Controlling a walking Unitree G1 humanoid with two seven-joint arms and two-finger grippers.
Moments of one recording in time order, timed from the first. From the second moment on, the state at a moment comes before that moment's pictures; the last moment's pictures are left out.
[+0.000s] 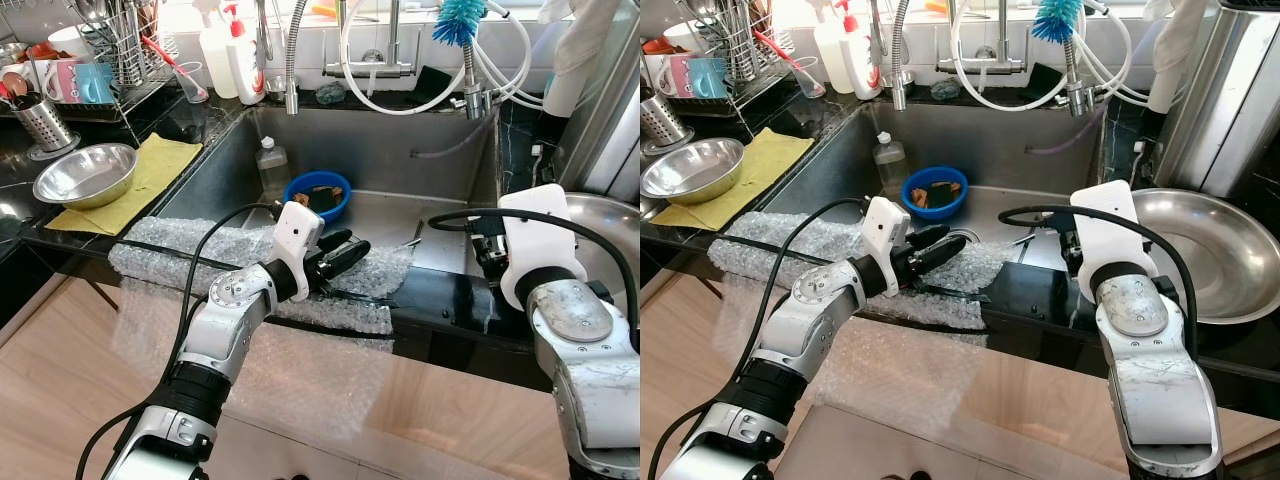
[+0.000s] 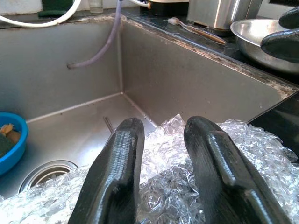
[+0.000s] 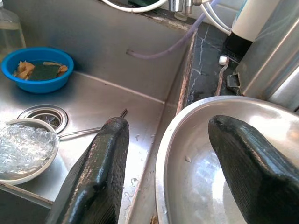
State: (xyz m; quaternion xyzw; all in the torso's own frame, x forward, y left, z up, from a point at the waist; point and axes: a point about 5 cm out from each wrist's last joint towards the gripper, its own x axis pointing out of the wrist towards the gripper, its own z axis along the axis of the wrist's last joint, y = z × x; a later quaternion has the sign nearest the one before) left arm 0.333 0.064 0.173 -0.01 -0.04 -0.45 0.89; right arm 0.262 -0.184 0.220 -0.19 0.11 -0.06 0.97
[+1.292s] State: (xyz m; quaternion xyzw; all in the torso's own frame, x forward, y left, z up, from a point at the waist) left arm 0.334 0.063 0.172 -0.01 -0.05 -0.44 0.90; right arm 0.271 -0.163 0.238 -0.12 -0.02 -0.06 0.99
